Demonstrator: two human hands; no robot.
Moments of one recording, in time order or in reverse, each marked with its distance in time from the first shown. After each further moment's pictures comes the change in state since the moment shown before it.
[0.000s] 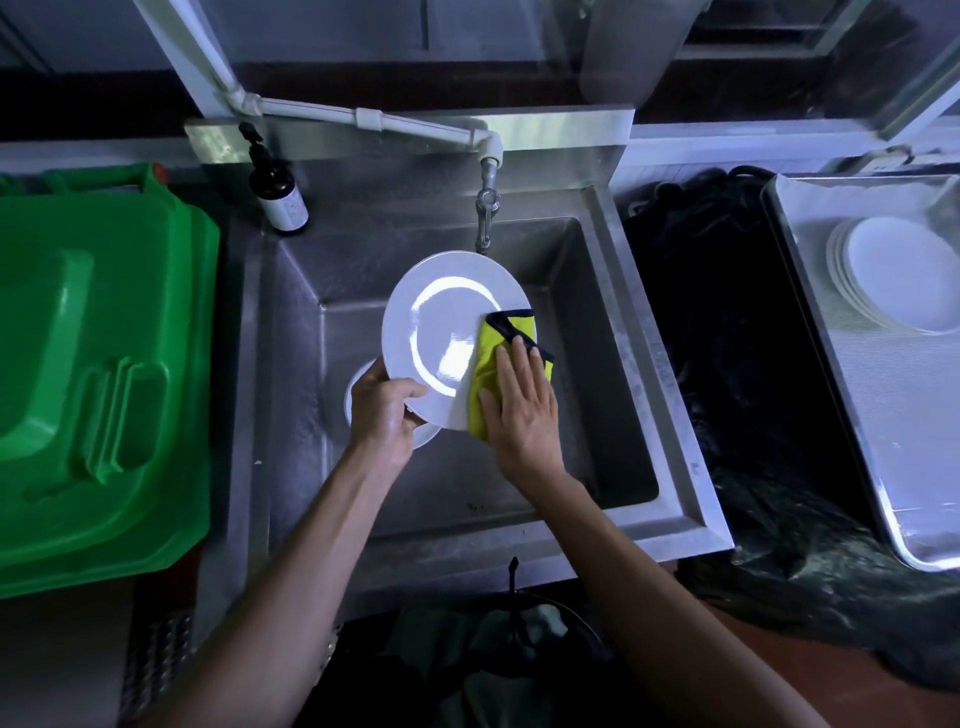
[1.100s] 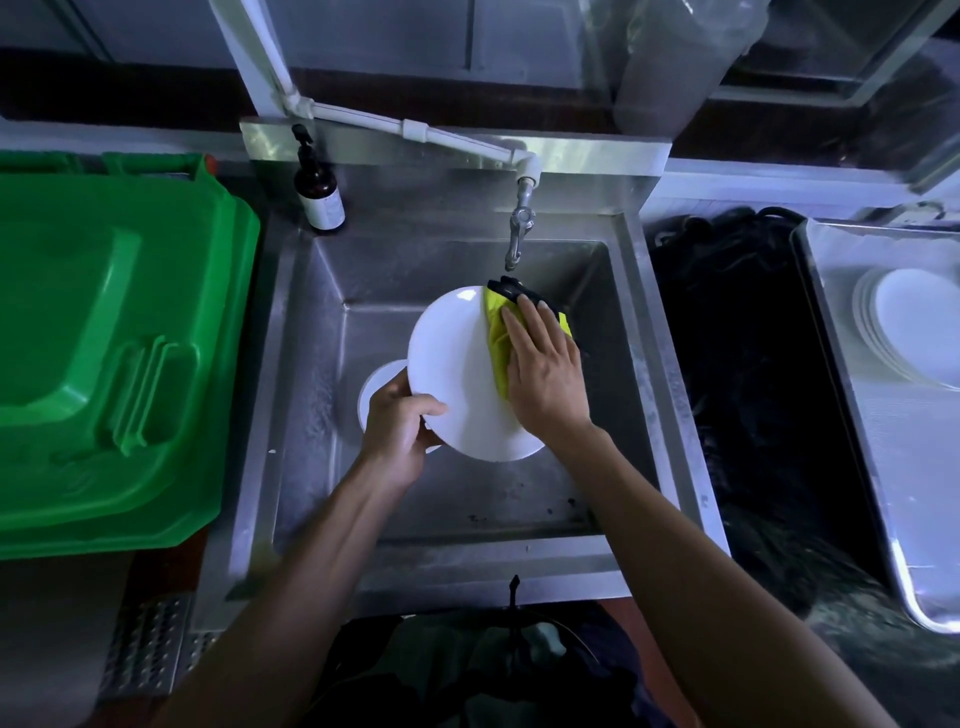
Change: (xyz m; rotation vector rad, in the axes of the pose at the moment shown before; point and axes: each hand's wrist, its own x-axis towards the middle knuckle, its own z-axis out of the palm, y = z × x) left_hand -0.018 0.004 -0.012 0.071 -0.096 -0.042; right_hand 0.061 -0.014 -0.034 -0.211 0.019 -0.205
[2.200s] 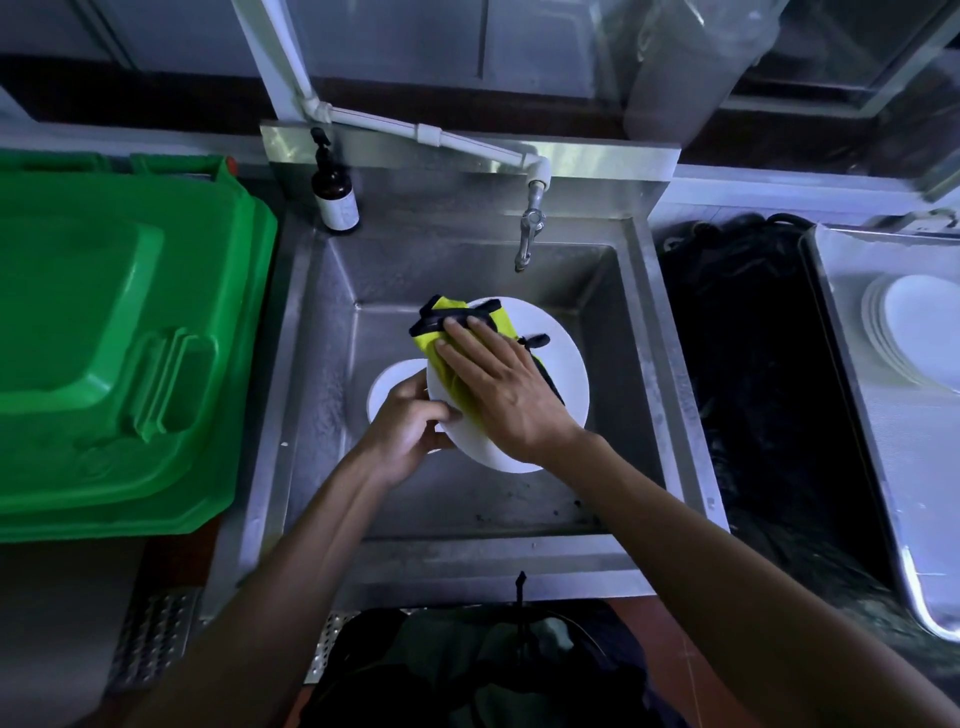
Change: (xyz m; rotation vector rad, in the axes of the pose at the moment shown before) left_hand -0.002 0.001 -0.013 0.112 -0.268 -0.002; right_hand -0.018 -0.031 -0.015 0.056 -0.129 -0.525
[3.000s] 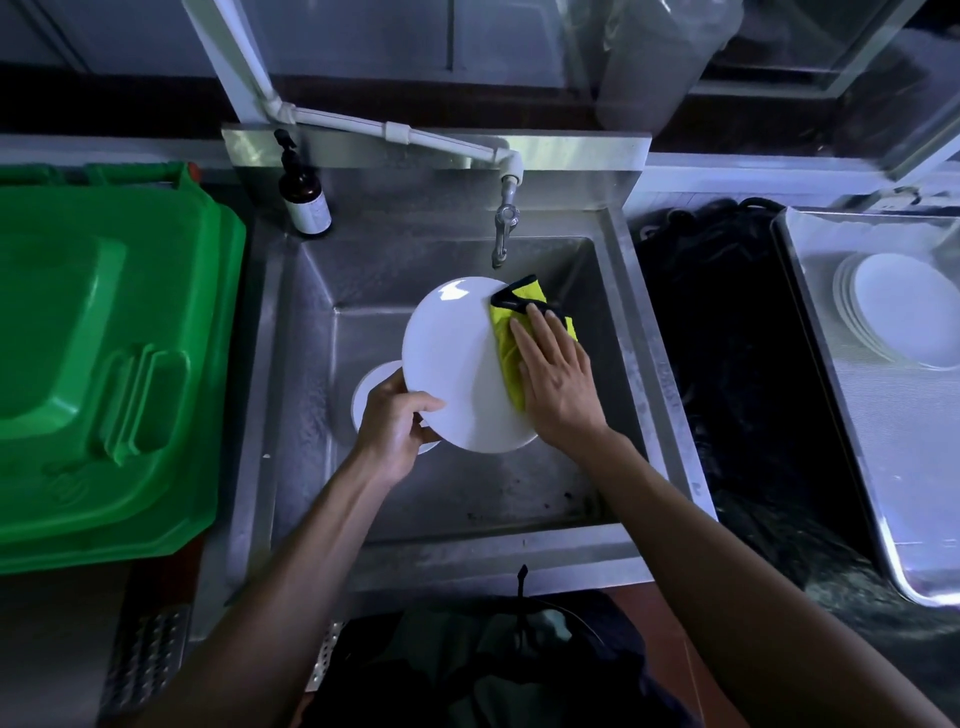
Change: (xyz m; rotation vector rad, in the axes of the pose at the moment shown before) left_hand 0.011 -0.004 0.006 -0.070 0.174 -0.001; right_hand -0.032 0.049 0.006 -0.056 0.057 0.492
